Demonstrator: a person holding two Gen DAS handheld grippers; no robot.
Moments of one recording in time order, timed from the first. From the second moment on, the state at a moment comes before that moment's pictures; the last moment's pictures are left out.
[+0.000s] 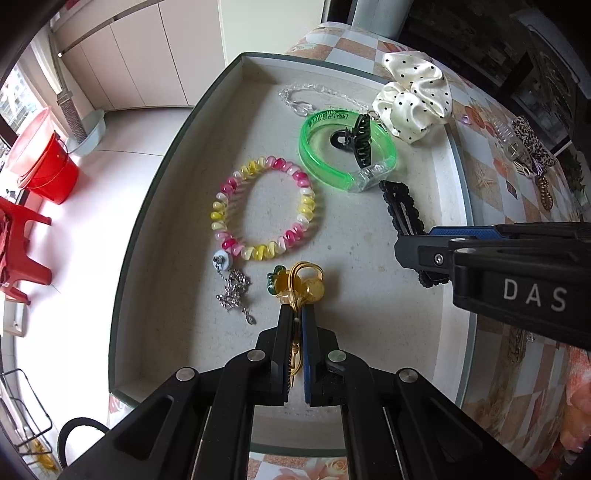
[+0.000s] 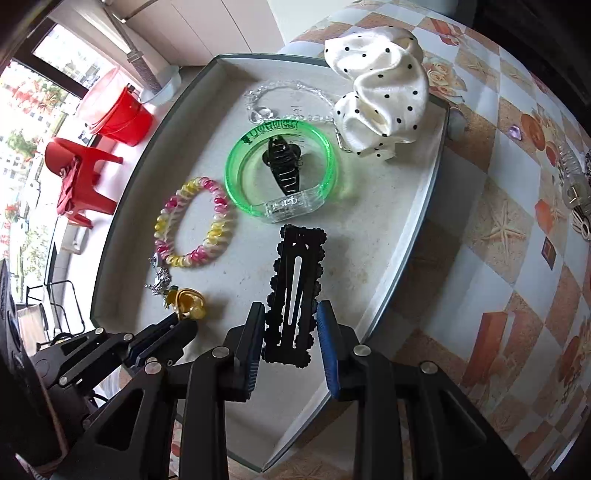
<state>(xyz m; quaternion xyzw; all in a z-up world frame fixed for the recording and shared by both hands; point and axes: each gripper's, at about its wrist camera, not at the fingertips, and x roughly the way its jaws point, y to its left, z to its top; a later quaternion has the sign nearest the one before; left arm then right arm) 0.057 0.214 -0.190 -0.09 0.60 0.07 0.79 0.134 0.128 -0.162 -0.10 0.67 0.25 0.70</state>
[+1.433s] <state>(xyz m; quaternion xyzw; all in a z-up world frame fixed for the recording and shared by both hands) 0.056 0.202 -0.176 -0.05 0.59 0.12 0.80 0.098 -0.063 -0.125 0.03 0.65 0.12 0.75</state>
